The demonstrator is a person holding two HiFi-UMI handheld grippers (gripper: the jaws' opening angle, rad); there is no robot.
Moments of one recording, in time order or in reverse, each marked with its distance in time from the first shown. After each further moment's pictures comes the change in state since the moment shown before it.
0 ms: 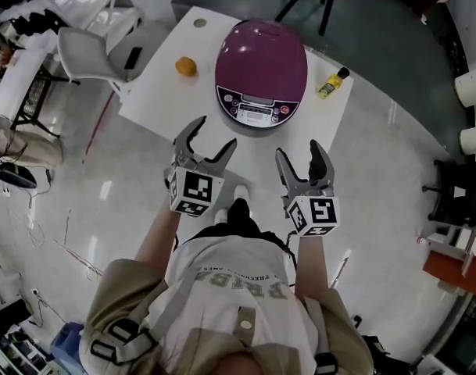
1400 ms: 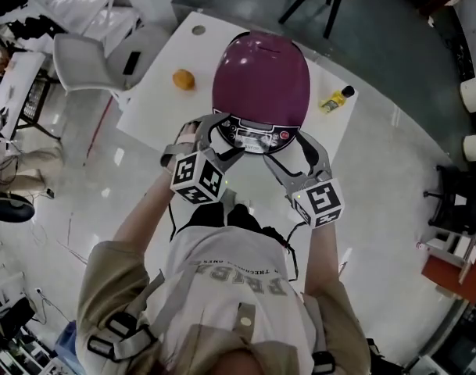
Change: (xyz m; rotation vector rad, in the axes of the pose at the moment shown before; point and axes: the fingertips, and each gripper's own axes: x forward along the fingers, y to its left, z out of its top) left arm 0.088 -0.001 0.006 0.401 0.138 -0.346; right arm 0.091 0.011 0.007 -0.206 0.156 0.357
